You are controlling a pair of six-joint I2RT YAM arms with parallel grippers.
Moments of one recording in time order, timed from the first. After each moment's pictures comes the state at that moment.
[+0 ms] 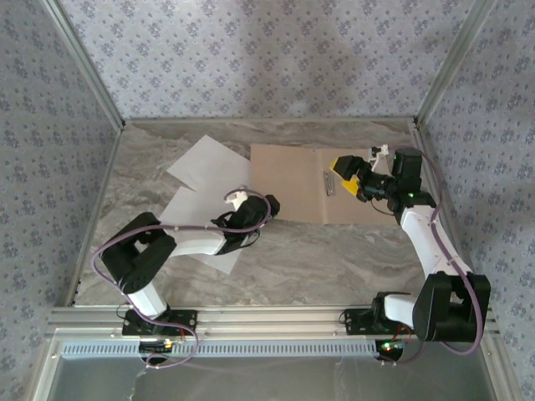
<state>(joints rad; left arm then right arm) -0.89 1.67 0.77 0.27 -0.35 -1.27 -0.03 1.22 0.87 -0.22 -0.85 0.72</state>
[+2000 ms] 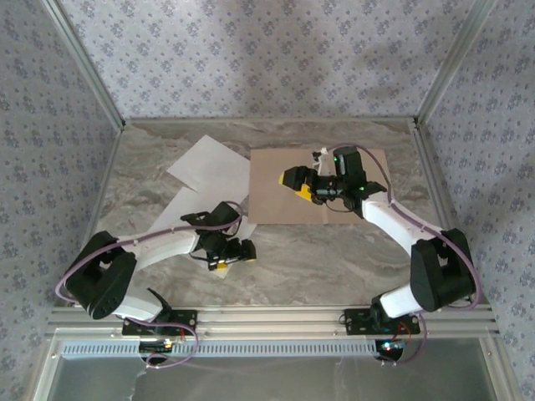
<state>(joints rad) -0.73 1.42 0.71 -0.61 0.29 -0.86 0.38 1.46 0.95 -0.08 -0.73 0.74</state>
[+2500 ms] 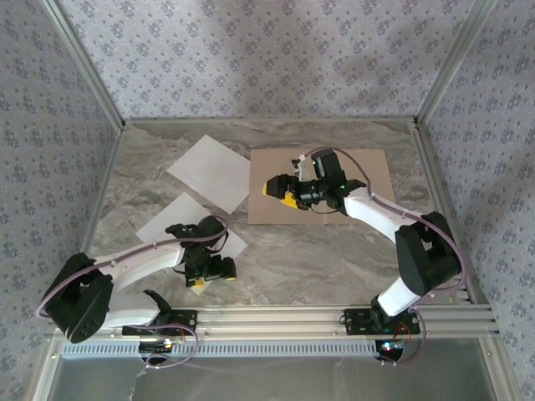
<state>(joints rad) -0.73 1.23 0.61 -0.86 0.20 -0.86 0.49 1.59 1.01 -0.10 -0.73 0.70</state>
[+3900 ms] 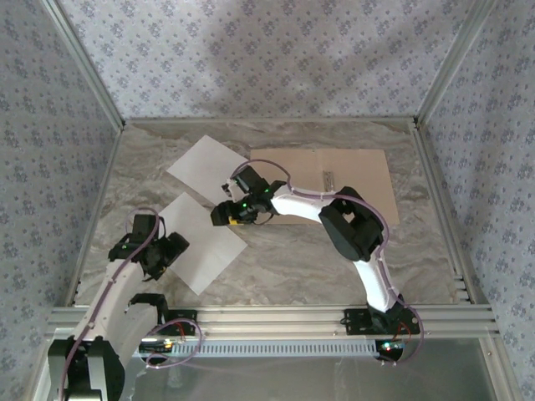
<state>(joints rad) -0.05 0.82 0.45 -0.80 0.07 -0.86 0.84 2.14 1.52 -0.28 -0.55 0.58</state>
